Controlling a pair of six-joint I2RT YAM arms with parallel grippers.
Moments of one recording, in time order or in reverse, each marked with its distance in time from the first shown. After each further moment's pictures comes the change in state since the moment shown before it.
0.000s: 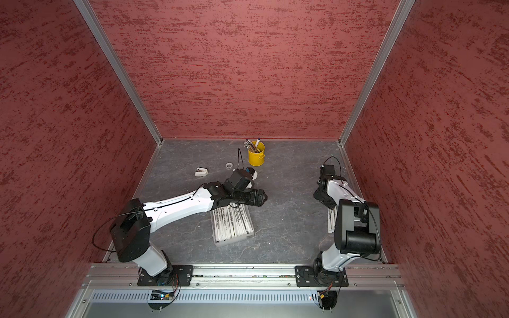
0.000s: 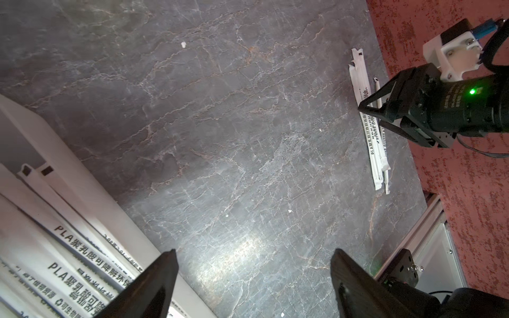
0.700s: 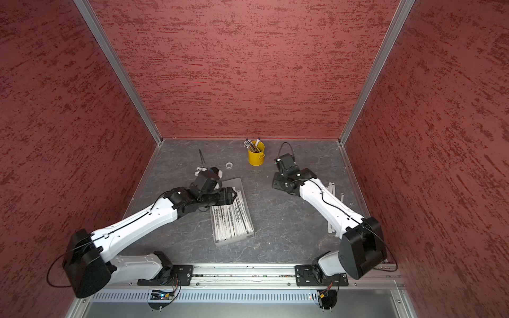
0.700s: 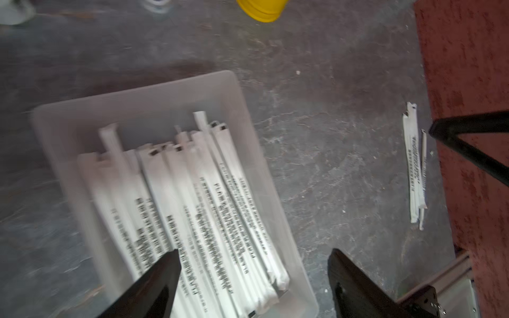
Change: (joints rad) left arm 0.110 -0.316 -0.185 -0.148 -0.099 -0.057; right arm 0.526 -0.207 0.187 -0.094 -0.100 0.043
